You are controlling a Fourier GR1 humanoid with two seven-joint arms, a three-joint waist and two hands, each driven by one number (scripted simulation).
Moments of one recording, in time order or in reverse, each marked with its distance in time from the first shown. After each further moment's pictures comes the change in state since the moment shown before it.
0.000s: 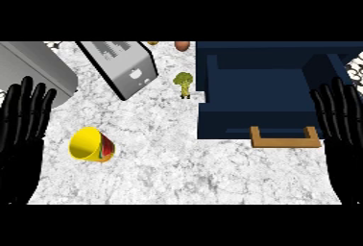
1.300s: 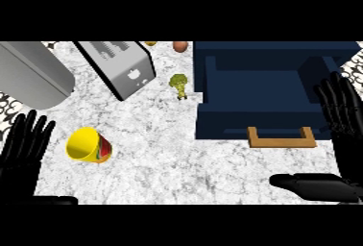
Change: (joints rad) left arm 0.165 0.005 0.198 0.263 0.317 -0.221 -0.081; right arm -0.038 -0.058 -0.081 0.079 0.009 0.069 0.004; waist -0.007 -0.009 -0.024
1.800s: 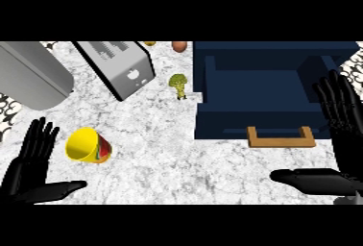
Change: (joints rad) left arm -0.071 0.020 0.070 0.347 -0.125 0.007 -0.191; right arm -0.017 -0.002 -0.022 0.045 -0.005 0.022 -0.032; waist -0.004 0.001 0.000
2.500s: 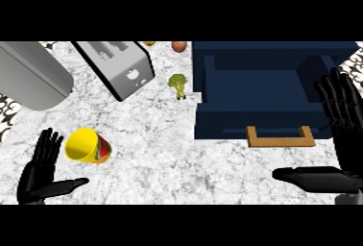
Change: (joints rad) left arm -0.200 0.100 0.086 0.670 -0.082 -0.065 -0.404; right arm -0.014 0.003 -0.021 0.011 -0.010 0.021 -0.001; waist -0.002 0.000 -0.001
